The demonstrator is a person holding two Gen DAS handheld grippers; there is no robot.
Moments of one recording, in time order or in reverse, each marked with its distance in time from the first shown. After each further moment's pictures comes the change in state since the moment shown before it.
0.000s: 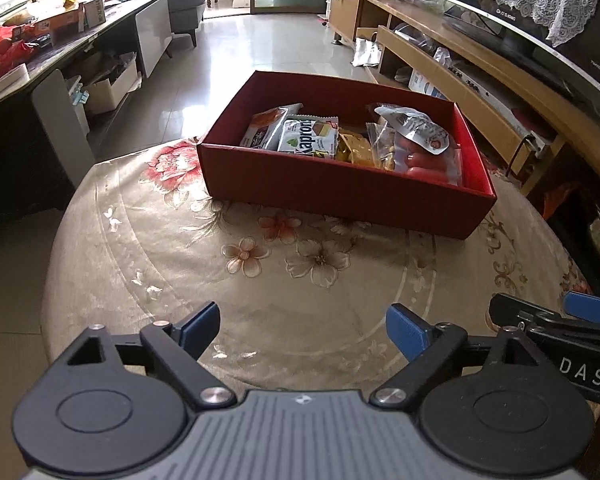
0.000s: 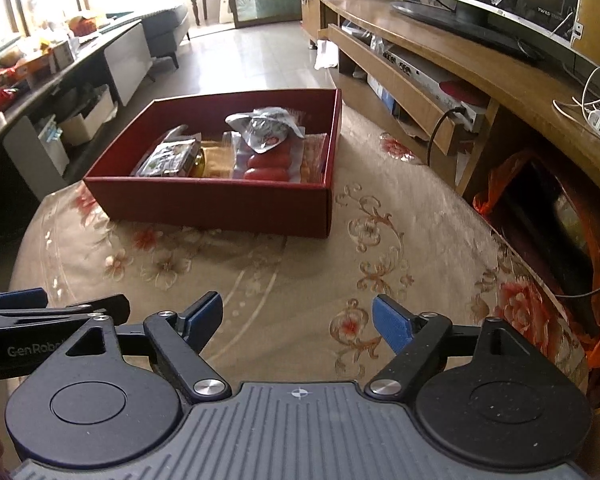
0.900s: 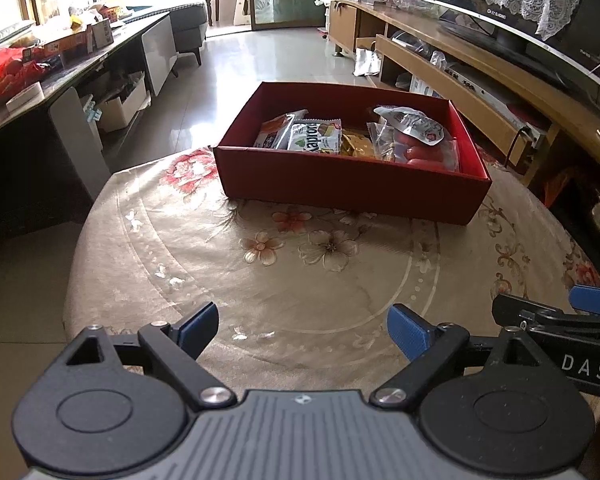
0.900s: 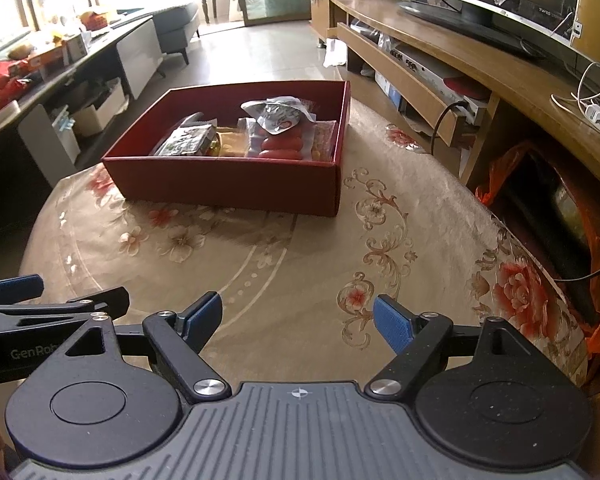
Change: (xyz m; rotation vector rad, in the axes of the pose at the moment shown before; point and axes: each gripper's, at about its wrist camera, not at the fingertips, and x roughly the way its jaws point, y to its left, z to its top) left arm -0.020 0.002 -0.022 0.041 -0.045 0.038; right arm -0.015 0.005 -0.018 -0.018 0.000 0.017
